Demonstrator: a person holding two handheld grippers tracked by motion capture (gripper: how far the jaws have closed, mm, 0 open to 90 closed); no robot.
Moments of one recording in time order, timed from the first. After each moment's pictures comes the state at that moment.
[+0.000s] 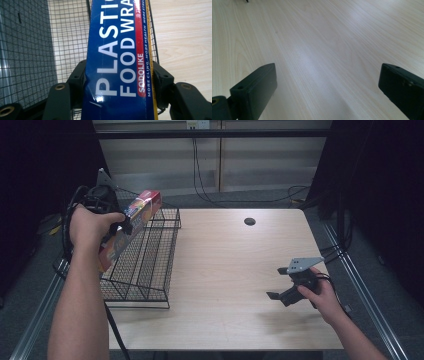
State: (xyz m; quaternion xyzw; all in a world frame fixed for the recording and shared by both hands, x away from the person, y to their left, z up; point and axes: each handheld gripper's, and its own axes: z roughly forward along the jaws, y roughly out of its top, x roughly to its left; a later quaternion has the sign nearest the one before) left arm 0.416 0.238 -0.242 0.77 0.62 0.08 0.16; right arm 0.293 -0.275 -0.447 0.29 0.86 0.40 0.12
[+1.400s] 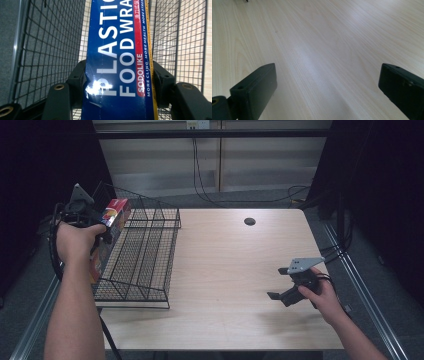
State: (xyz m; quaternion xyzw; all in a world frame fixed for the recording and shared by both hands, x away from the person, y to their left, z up) left arm 0.403 0.285 -0.272 0.69 0.70 0.11 0.14; right arm 0.292 -0.276 -0.447 0.30 0.86 0.40 0.13
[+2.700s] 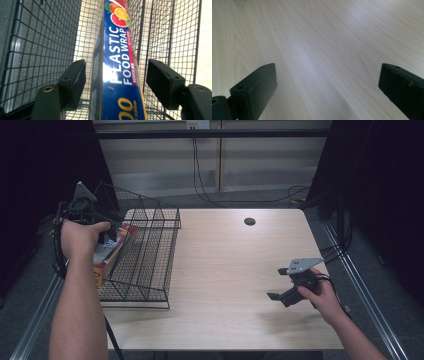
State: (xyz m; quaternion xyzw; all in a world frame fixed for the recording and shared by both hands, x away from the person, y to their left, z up) left arm 0.407 0.277 -0.267 0.69 0.71 0.10 0.14; right arm 0.293 -0.276 -0.449 0.29 0.86 0.40 0.12
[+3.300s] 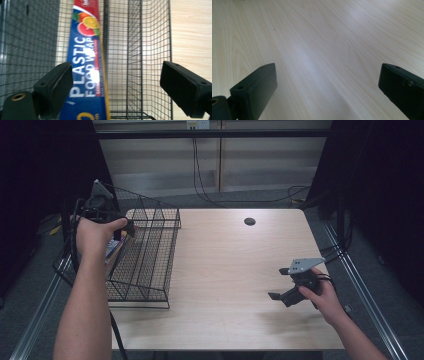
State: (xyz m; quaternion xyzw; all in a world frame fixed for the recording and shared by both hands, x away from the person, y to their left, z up) left arm 0.413 0.245 -0.272 0.71 0.67 0.10 0.18; right arm 0.292 -0.279 -0.448 0.30 0.86 0.40 0.13
